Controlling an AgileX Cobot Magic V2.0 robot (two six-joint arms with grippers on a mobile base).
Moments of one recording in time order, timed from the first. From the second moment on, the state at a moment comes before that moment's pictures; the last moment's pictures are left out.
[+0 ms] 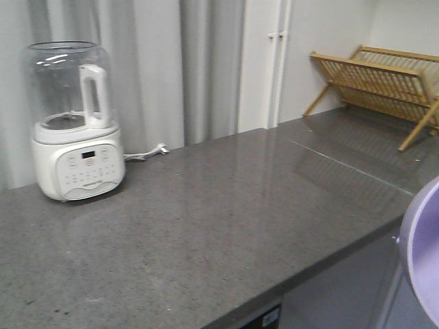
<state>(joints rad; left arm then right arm) -0.27 0.69 -1.03 -0.06 0.68 0.02 -0.20 0.53 -0.90 0.43 0.71 -0.34</state>
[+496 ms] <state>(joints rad) -0.27 0.69 -1.03 -0.06 0.68 0.02 -0.20 0.53 -0.90 0.43 0.71 -0.34</state>
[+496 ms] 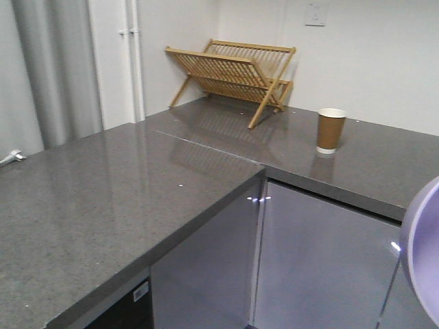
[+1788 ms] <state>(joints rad) -0.27 0.69 -1.03 -0.06 0.68 0.02 -0.20 0.53 -0.90 0.43 0.71 -0.34</state>
